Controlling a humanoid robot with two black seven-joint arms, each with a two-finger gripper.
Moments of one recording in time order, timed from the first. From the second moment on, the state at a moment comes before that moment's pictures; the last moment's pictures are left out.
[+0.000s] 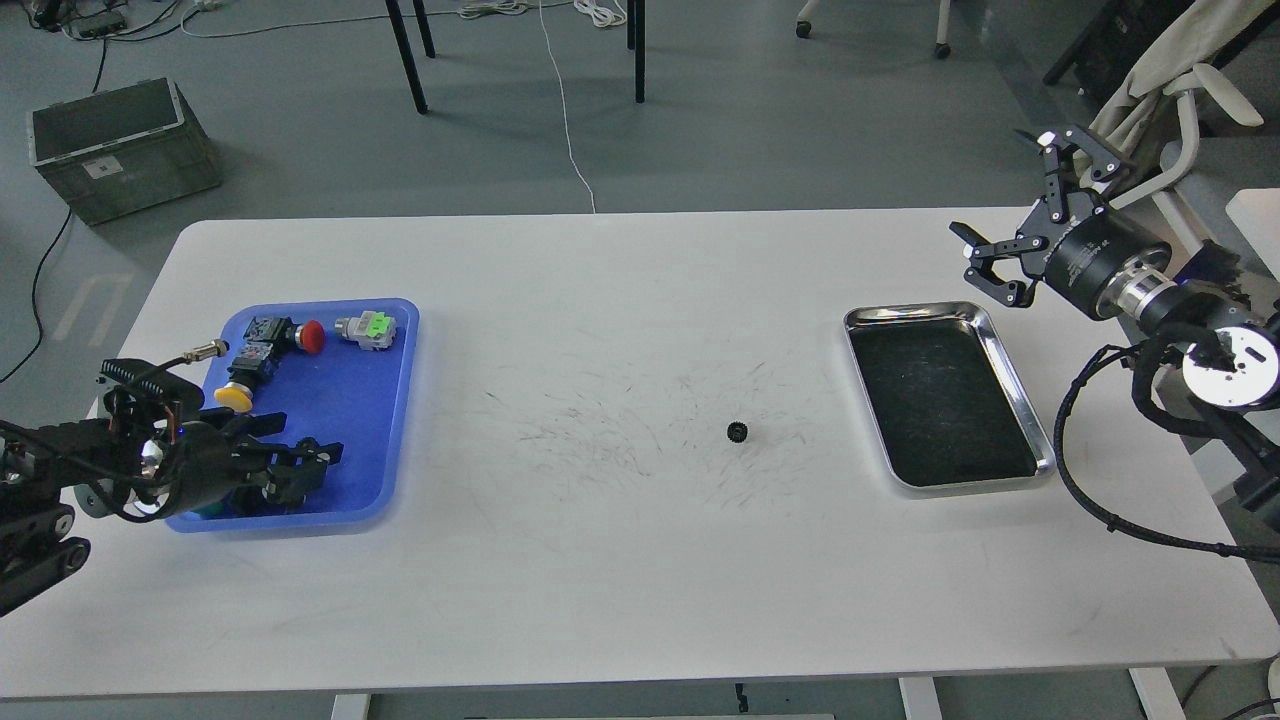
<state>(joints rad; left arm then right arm) -0.68 0.77 -0.18 -0.92 1.76 0.01 -0.42 0.70 -0.58 0.75 0.91 -0.20 0.37 -0.01</state>
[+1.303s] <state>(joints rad) -0.72 0.78 -0.19 -0.93 1.71 0.03 -0.43 1.22 -0.38 -0.21 1.10 -0.93 0.35 -0.15</state>
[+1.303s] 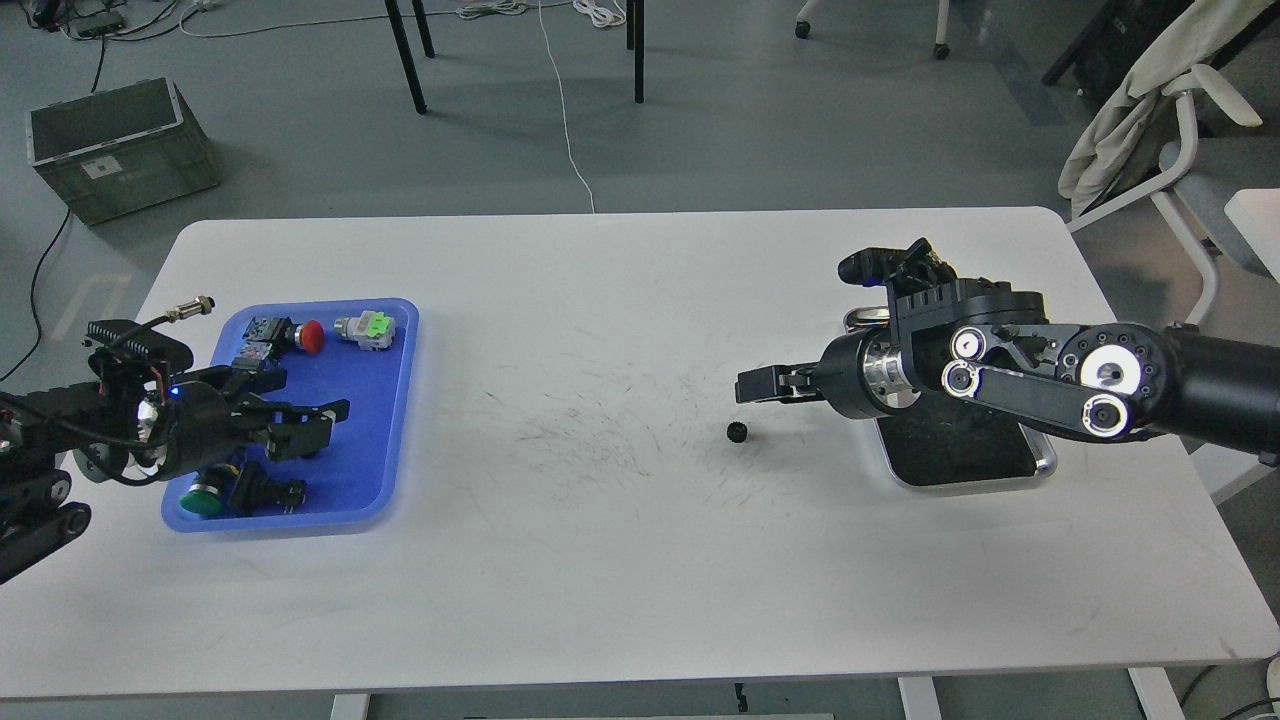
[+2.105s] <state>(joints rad) -0.72 0.77 -0.19 -0.93 1.70 0.04 -0.43 1.26 -0.19 -0.34 1.00 -0.96 0.35 -0.17</state>
